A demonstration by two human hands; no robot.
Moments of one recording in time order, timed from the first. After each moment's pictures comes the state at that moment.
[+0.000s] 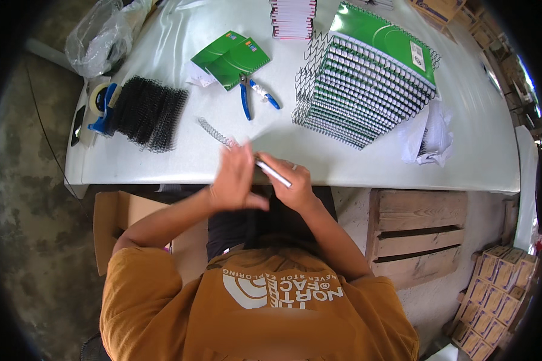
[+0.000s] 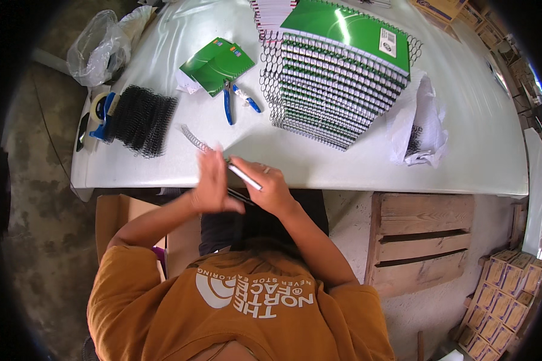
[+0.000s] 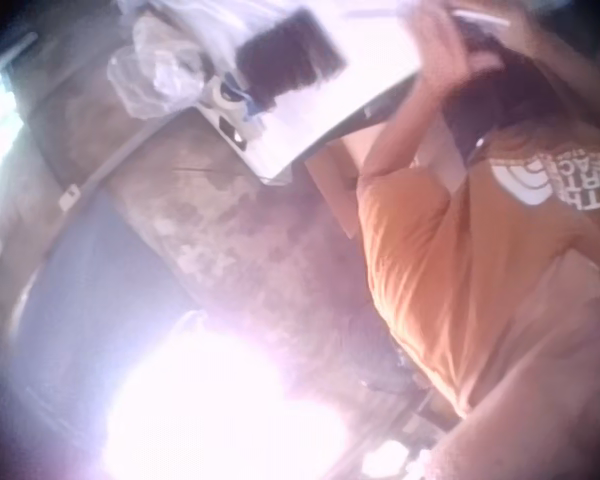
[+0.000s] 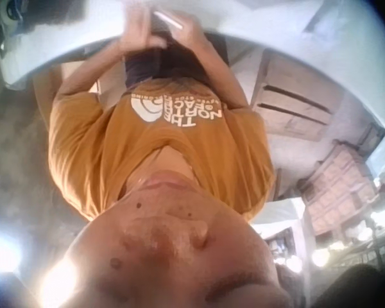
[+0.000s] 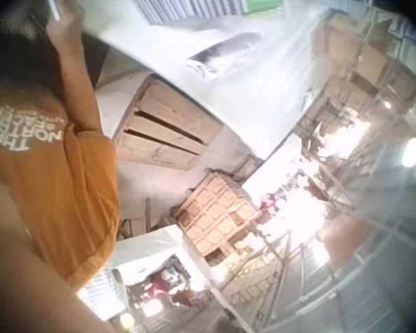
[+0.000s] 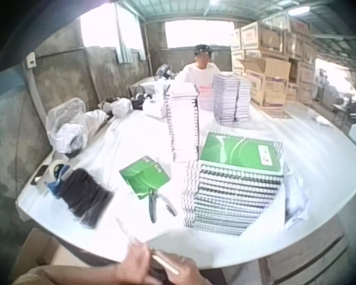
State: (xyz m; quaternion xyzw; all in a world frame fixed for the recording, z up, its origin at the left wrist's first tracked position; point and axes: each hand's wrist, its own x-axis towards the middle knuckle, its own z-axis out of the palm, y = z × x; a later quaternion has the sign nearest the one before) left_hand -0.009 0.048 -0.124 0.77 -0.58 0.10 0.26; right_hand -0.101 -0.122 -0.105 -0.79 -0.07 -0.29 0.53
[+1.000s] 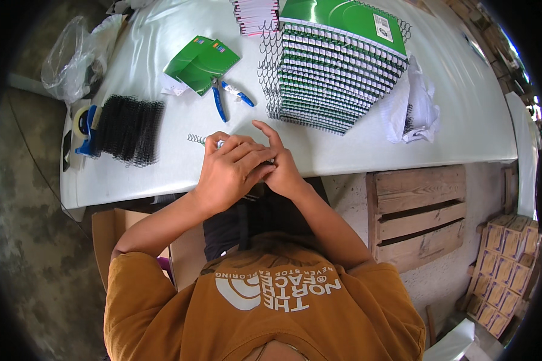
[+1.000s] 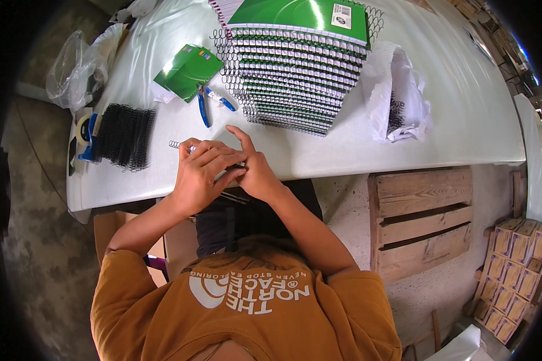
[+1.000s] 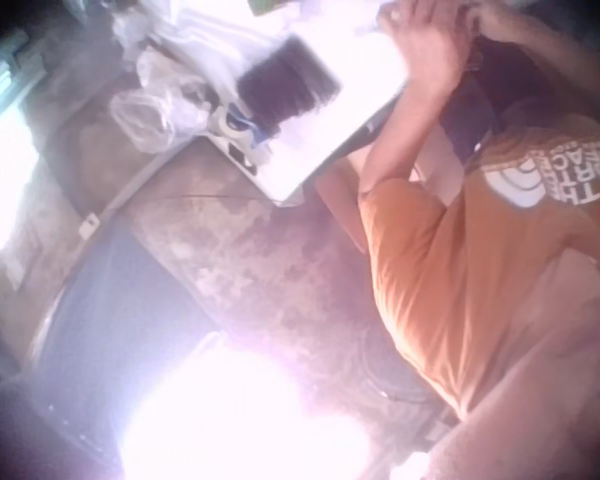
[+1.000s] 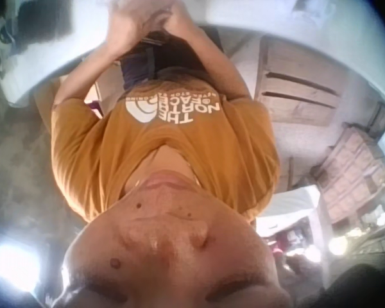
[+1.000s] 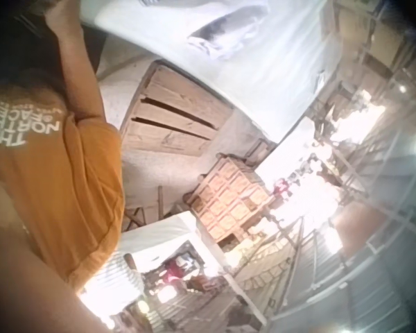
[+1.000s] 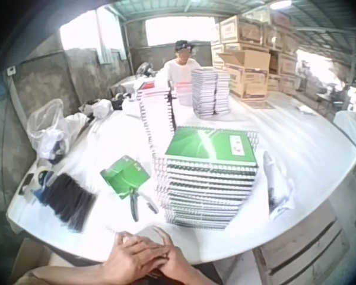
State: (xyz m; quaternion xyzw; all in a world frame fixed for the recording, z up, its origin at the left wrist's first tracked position) left_hand -0.020 -0.018 -0.016 0.77 -0.60 0.07 0.23; right_hand -0.089 -0.136 -0.101 -0.72 0.00 -0.20 0.67
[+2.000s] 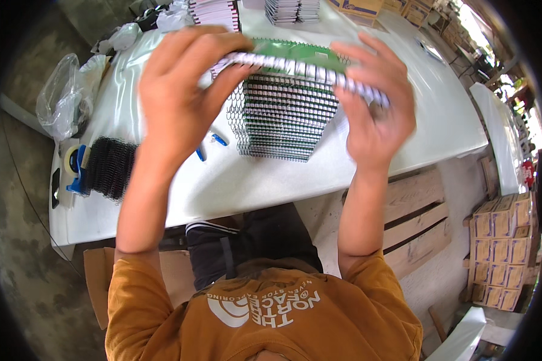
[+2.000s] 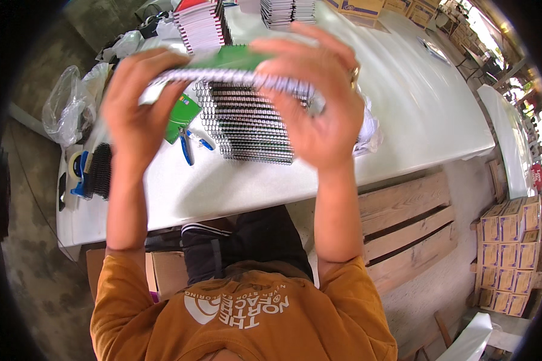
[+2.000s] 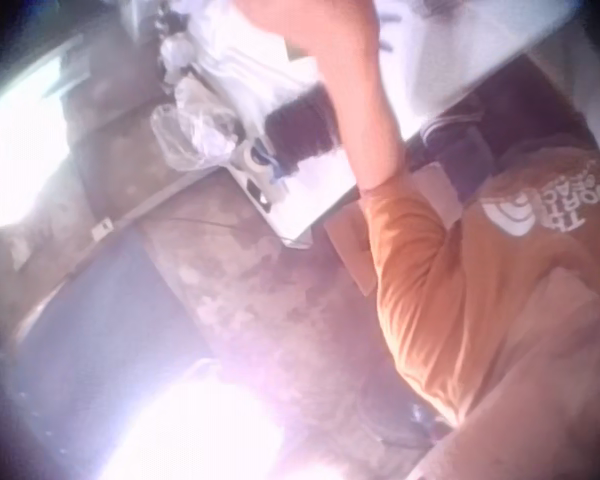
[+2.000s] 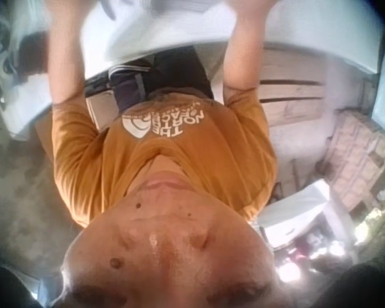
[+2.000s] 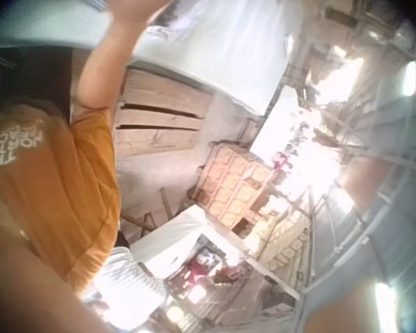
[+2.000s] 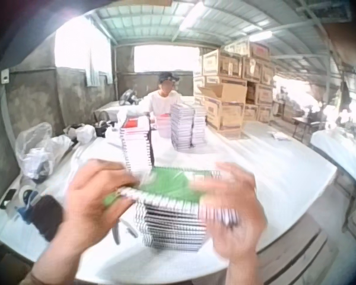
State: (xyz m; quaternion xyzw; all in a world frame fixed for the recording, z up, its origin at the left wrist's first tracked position) left_hand 0.026 -0.096 0.140 0.60 -0.60 0.38 0.38; right_hand -0.115 -0.266 0.117 -0.74 -0.17 -0.62 0.18
